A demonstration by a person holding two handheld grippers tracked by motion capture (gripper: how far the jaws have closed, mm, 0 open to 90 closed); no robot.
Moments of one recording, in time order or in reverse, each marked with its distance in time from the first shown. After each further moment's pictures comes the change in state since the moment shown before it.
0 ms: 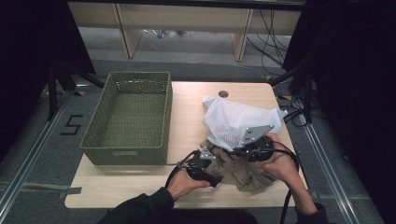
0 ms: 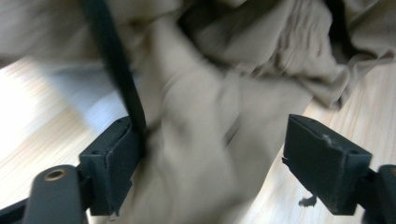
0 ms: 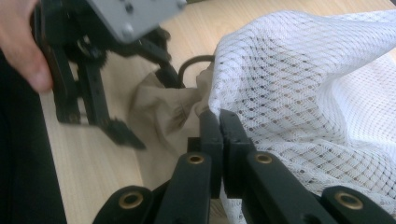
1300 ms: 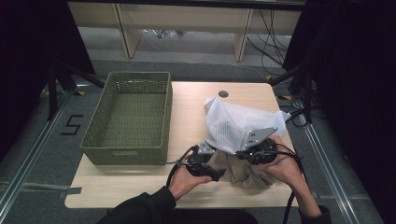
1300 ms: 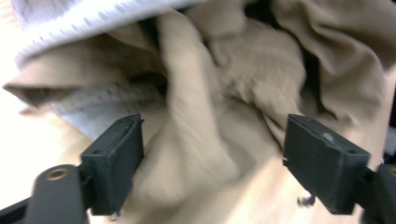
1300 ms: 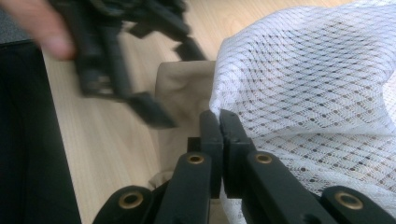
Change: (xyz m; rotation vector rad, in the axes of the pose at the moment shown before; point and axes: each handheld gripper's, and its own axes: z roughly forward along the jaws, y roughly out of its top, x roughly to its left) left arm -0.002 0.006 -0.021 -0.081 0.063 -0.049; right arm 0.002 -0.010 -0.004 0.007 0.025 0.019
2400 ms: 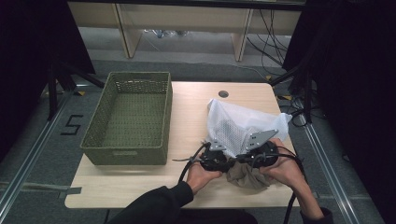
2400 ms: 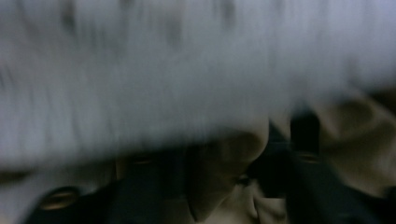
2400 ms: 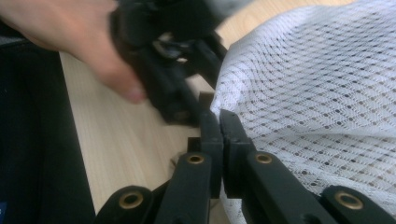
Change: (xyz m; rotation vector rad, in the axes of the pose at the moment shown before) left arm 0.001 0.010 0.037 -0.059 -0.038 -0.003; right arm 0.003 -0.007 0.001 0.005 0.033 0.004
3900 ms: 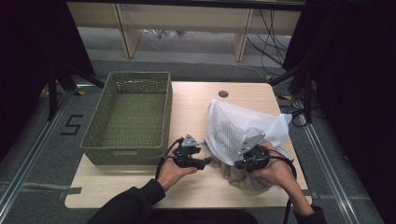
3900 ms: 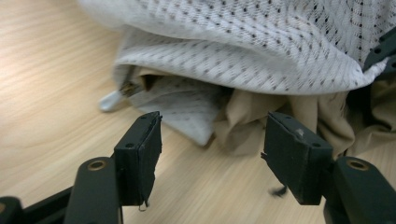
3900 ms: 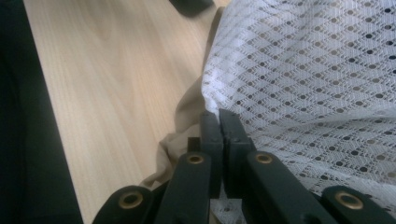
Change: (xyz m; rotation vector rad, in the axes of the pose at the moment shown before) left arm 0.052 -0.014 -0.053 -0.021 0.041 -0.015; right arm -0.005 -0.015 0.036 0.143 0.041 0.017
